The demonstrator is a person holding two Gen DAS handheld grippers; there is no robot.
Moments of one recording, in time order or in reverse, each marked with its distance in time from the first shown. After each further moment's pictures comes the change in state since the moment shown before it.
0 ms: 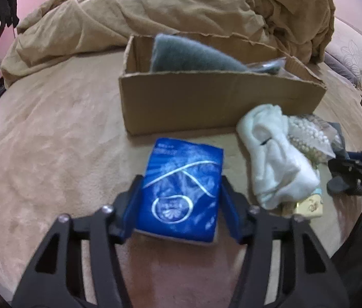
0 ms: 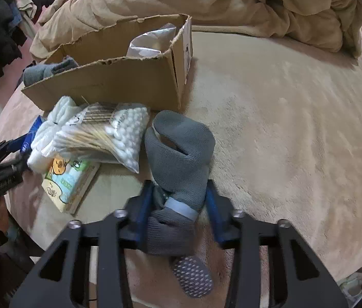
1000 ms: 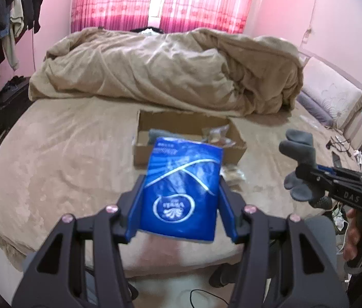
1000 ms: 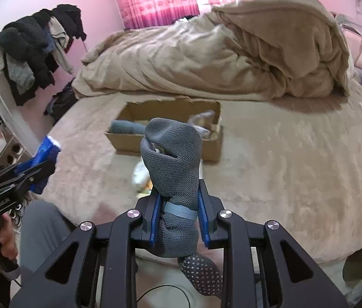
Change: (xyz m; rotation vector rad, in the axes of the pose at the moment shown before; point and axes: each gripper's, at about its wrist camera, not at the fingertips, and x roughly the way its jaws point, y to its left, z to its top) left arm -0.218 -0.025 0.012 -0.118 -0.181 -0.067; right arm -0.167 0.051 -0.003 -0.033 -0.237 0.094
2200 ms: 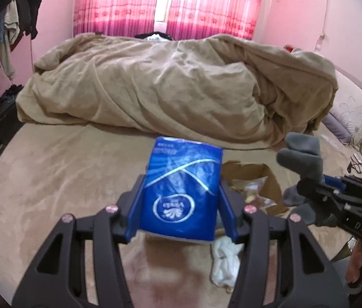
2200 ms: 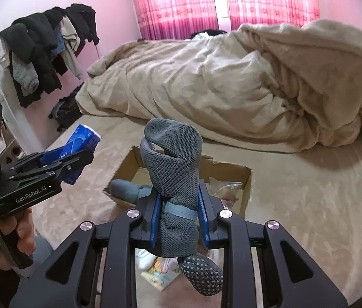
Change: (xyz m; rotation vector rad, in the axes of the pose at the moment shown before) left arm 0.145 0.042 0.106 -0.013 -0.015 0.035; right arm 0.090 0.021 0.105 -0.090 -0.051 0.035
